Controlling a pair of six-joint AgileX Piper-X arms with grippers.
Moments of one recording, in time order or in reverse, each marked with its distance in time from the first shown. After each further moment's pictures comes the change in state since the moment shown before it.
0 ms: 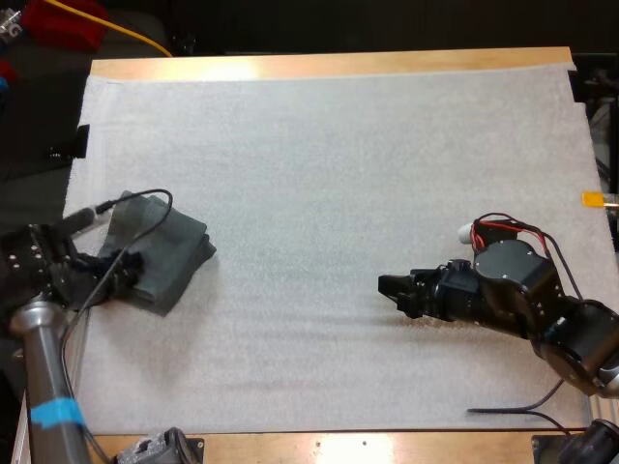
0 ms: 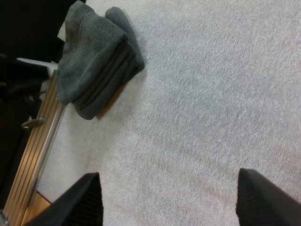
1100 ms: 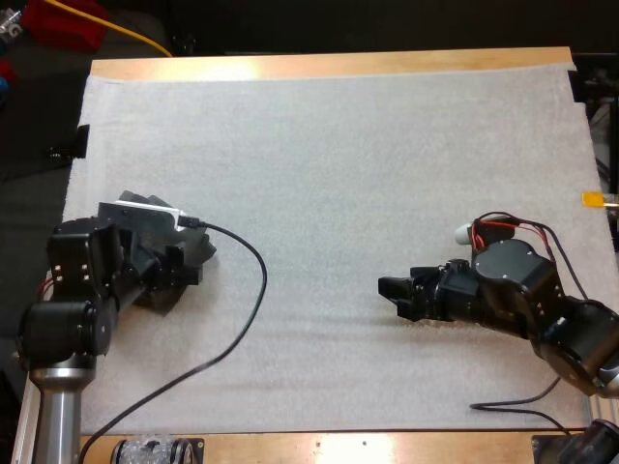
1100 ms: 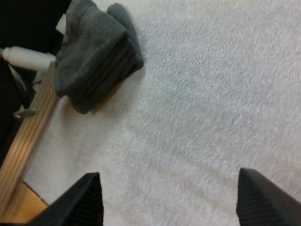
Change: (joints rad) left arm -0.454 -0.280 -0.086 0.068 -0.174 0.141; right arm 0.000 0.000 0.000 0.000 0.008 -0.101
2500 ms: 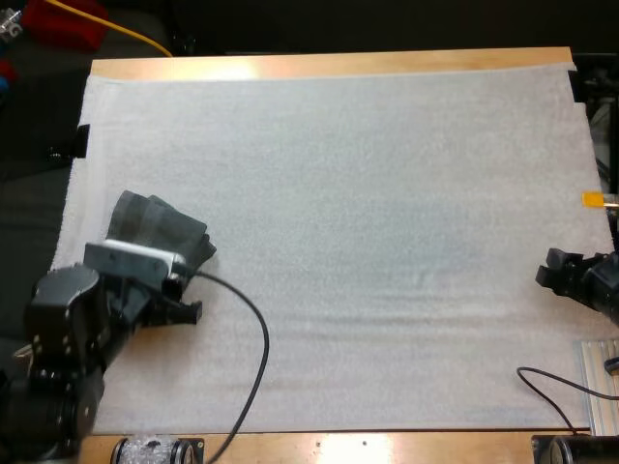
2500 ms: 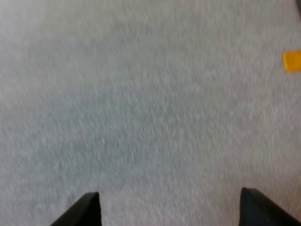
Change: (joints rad) left arm -0.036 -0.252 0.000 0.087 0.030 -0.007; right arm -0.721 -0.259 0.000 0.374 0.134 -0.391
